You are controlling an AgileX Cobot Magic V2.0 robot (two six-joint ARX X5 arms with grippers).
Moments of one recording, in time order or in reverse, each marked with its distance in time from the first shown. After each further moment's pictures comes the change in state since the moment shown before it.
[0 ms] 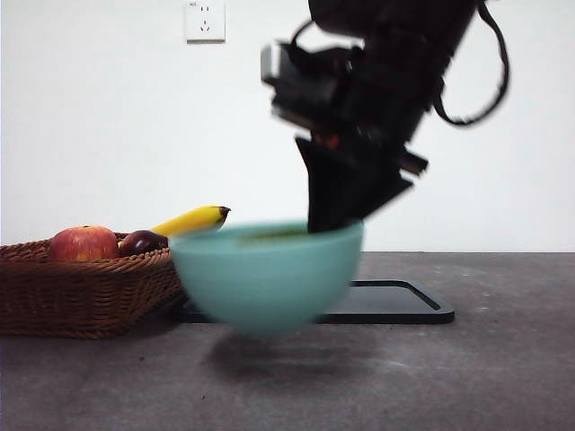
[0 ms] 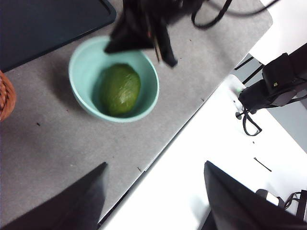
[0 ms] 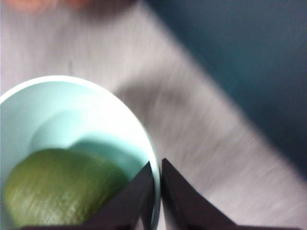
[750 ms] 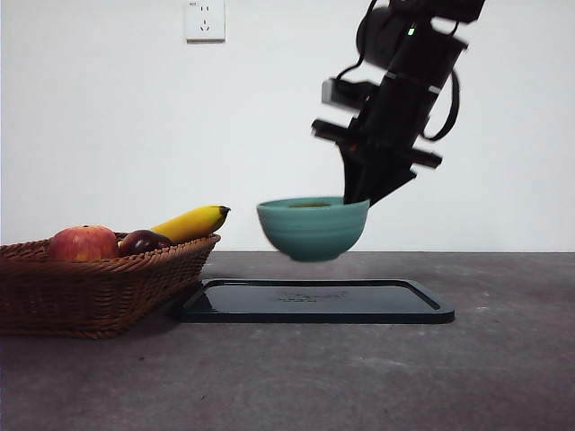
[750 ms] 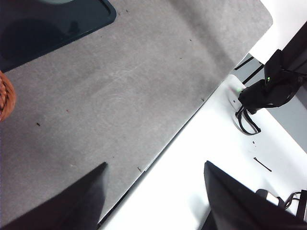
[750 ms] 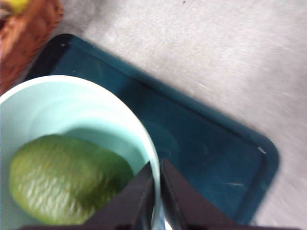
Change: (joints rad) left arm 0.000 0.000 0.000 0.000 0.000 0.000; right arm -0.294 0.312 0.409 -0.020 -0.018 -0.002
